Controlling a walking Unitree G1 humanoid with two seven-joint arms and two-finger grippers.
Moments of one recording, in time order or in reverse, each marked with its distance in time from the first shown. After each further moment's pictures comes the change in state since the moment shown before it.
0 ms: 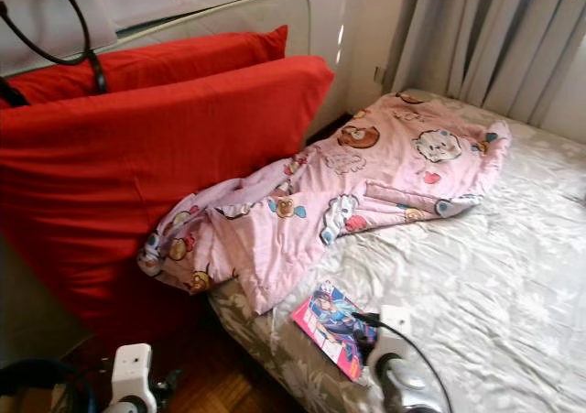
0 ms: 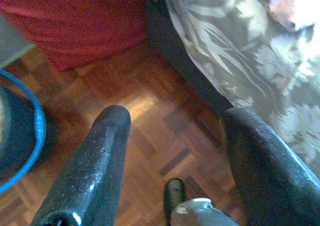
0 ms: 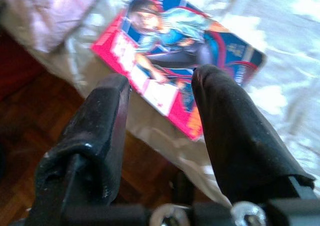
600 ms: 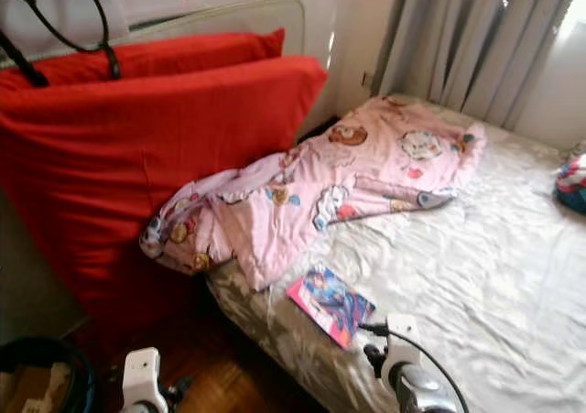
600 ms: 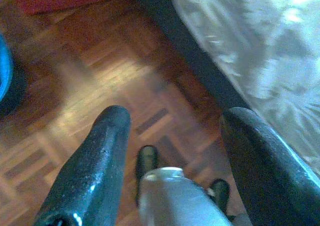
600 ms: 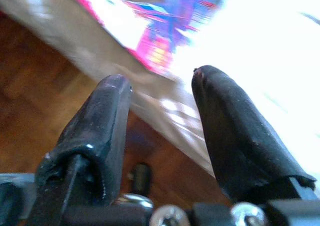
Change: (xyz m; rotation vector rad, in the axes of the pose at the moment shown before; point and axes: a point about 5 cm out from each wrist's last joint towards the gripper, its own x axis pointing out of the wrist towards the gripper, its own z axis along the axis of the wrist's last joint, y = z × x) left arm 0.000 -0.008 -0.012 -0.082 0.110 0.017; right arm -0.002 -0.015 -0.002 -0.085 0.116 -0.020
